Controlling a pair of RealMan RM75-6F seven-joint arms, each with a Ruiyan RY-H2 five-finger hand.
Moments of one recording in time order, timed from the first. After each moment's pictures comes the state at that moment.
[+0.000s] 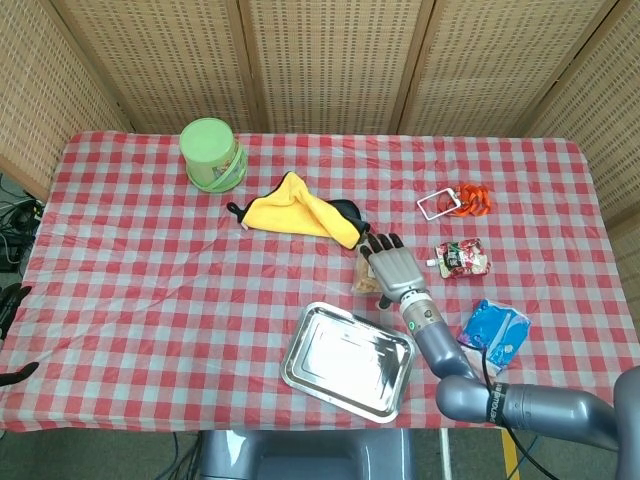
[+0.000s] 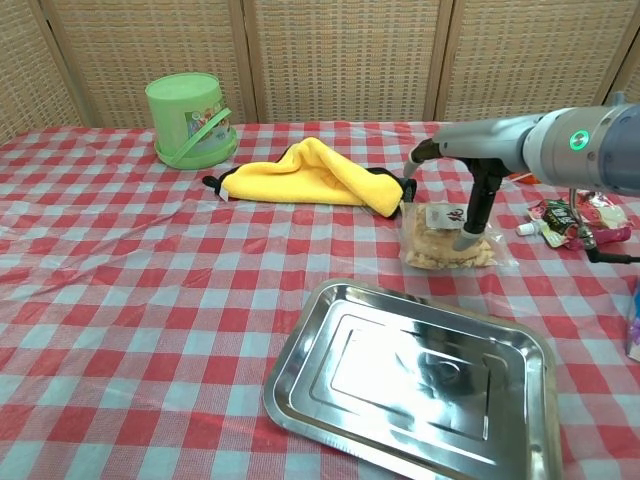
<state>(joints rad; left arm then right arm) -0.07 -0.91 0.00 -1.73 1.46 1.39 0.07 0.93 -1.45 0.26 -1.69 -0.50 0.94 -0.79</state>
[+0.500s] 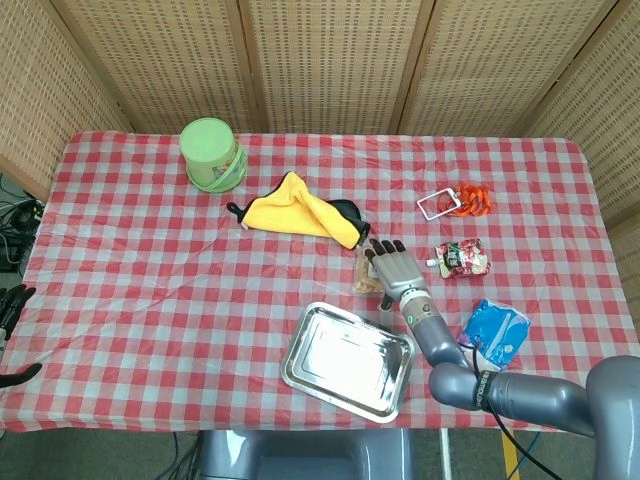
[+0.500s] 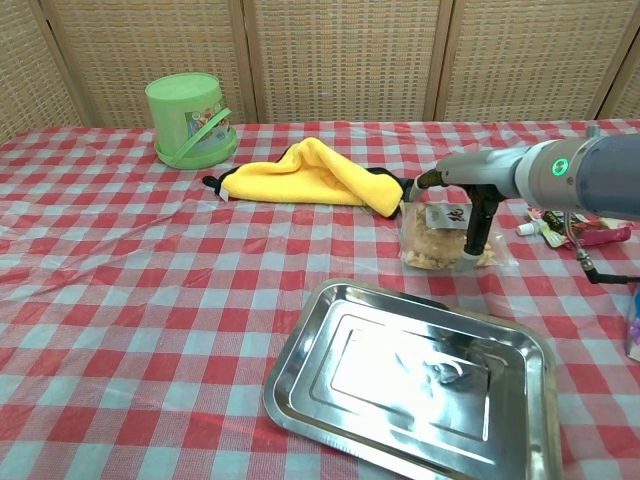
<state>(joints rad) -0.08 -0.91 0.01 -1.73 1.47 1.38 0.06 0.98 -1.50 0.20 -1.55 -0.44 0.87 -0.71</state>
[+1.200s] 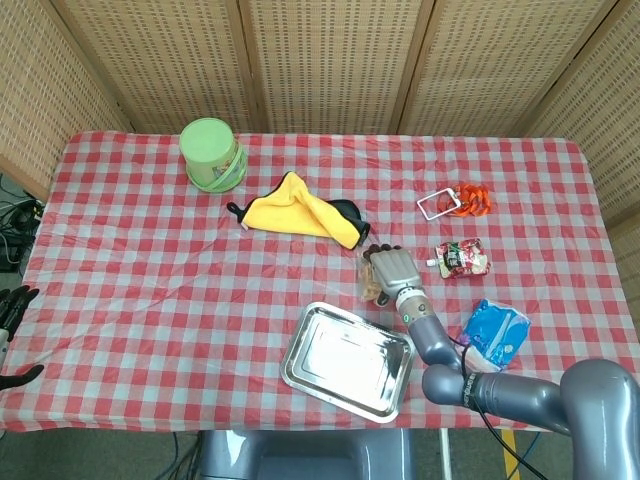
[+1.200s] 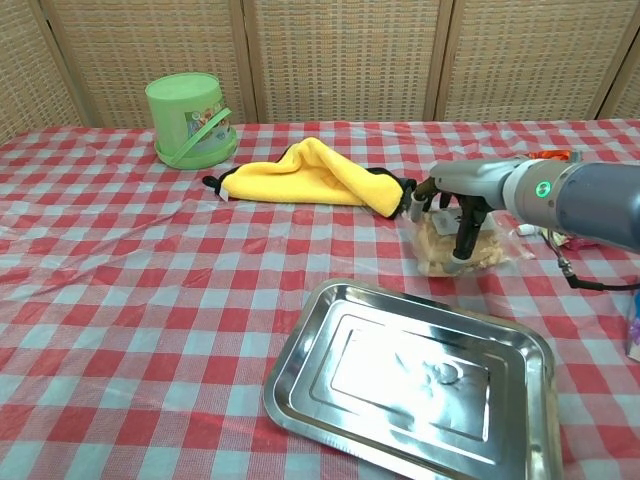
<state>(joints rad) -0.08 -0.91 0.02 -1.74 1.48 1.38 0.06 0.96 -1.61 0.17 -1.39 -0.58 0.90 -0.59</state>
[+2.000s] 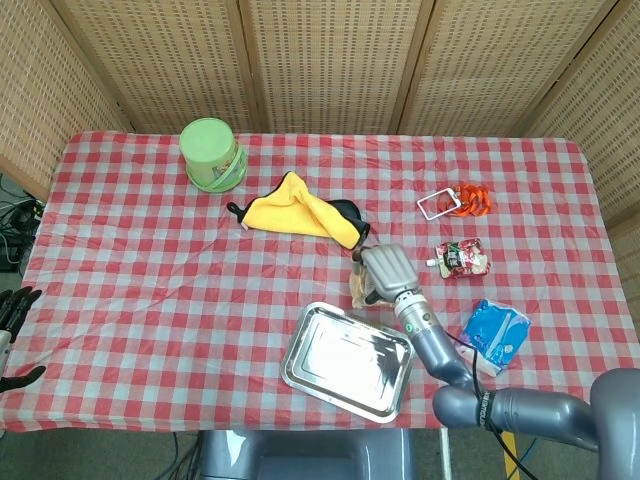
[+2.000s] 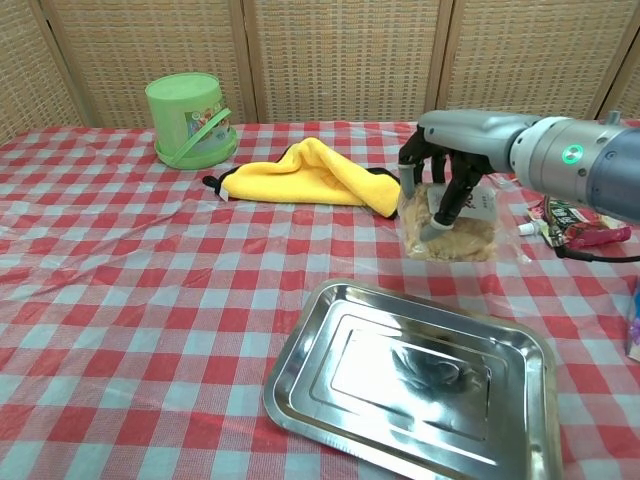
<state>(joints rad) -0.08 -0.91 0.02 -1.74 1.49 1.39 0.08 0.89 -1.52 0.21 -1.61 -0.82 1.03 -0.49</state>
